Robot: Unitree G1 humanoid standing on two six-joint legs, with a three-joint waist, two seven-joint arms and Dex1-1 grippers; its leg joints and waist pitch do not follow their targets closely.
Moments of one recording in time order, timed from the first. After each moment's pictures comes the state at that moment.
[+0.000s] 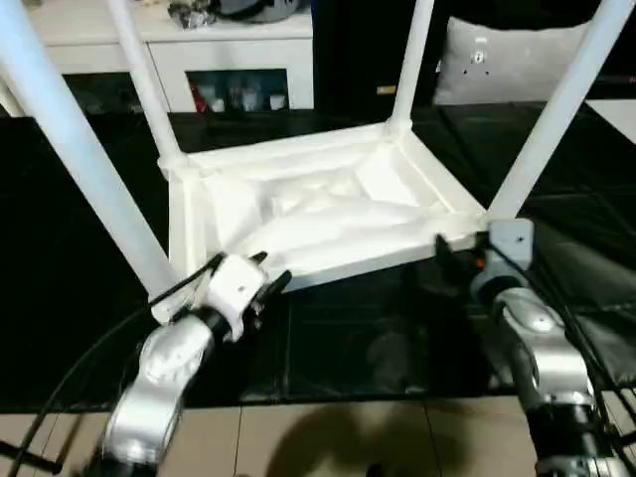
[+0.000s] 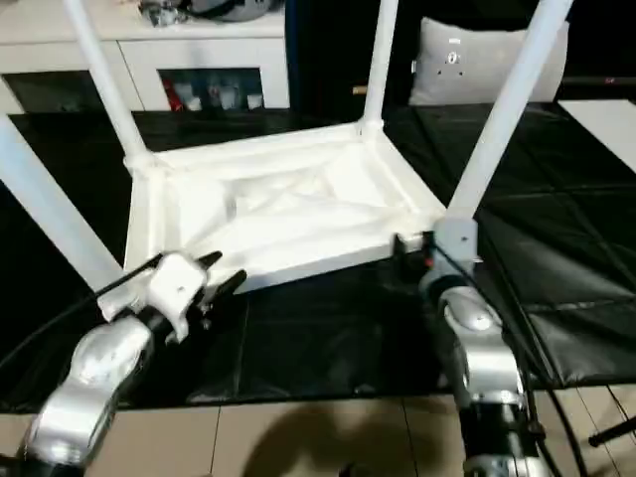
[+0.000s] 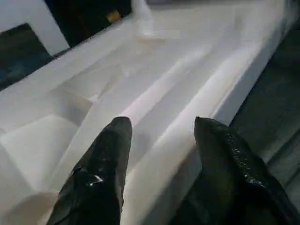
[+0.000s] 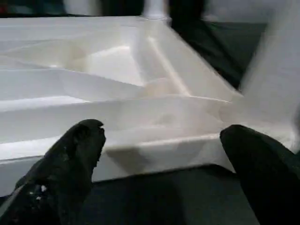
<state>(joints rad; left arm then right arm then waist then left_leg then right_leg) -0.05 0.24 -0.12 0.02 -0.01 -0.02 -0.43 -0.27 -0.22 -0.09 0.24 0.13 0.23 0.19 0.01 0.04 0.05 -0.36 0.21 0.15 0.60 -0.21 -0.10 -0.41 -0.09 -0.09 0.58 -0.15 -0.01</state>
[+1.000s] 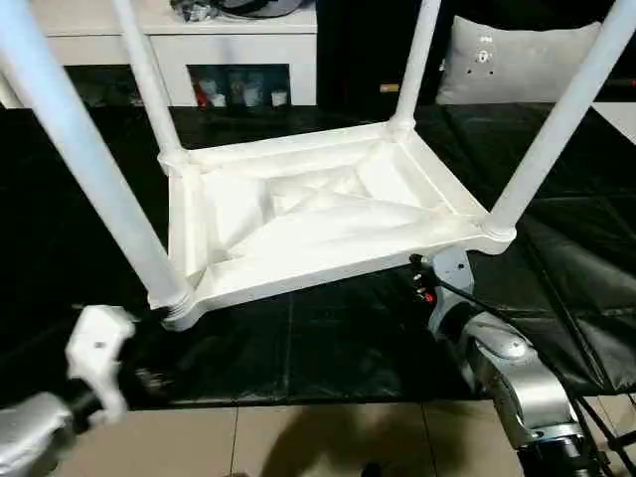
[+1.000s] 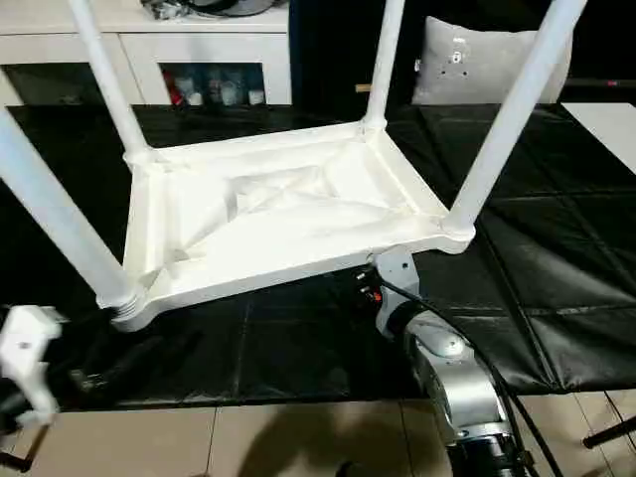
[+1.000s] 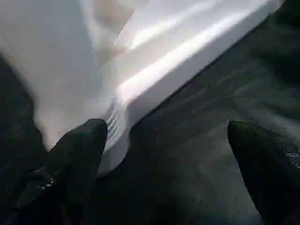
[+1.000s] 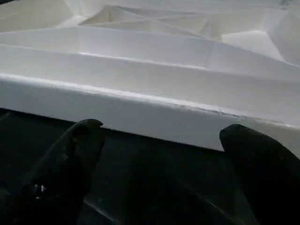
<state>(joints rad) 0.37 0.60 0.22 -0.33 -0.40 0.33 -0.65 -0.16 -0.24 0.09 0.12 0.13 0.26 0.43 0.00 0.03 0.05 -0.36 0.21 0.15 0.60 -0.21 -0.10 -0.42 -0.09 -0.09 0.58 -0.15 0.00</state>
